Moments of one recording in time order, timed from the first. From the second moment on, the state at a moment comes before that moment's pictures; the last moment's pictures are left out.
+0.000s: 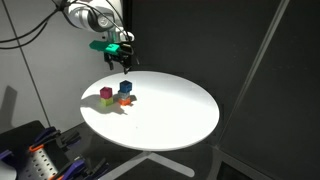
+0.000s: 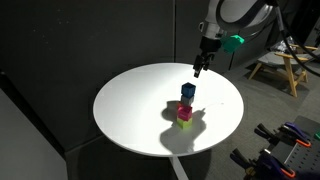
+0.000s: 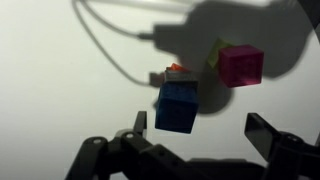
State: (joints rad) arm 0.10 0.02 0.04 -2.29 0.05 2.45 -0.13
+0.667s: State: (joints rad) arm 0.09 0.15 0.05 -2.23 0.05 2.52 -0.16
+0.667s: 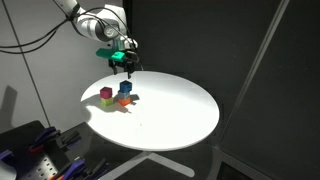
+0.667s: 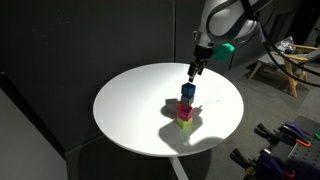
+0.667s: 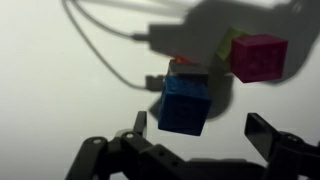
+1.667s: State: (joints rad) arm 0.06 0.24 0.06 -2.20 0.05 2.53 -0.22
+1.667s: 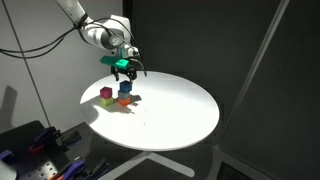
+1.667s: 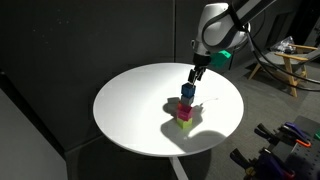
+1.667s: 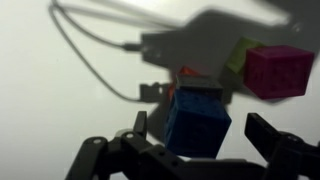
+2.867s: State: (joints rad) arm 0.06 0.25 0.06 -2.19 0.01 2.53 -0.21
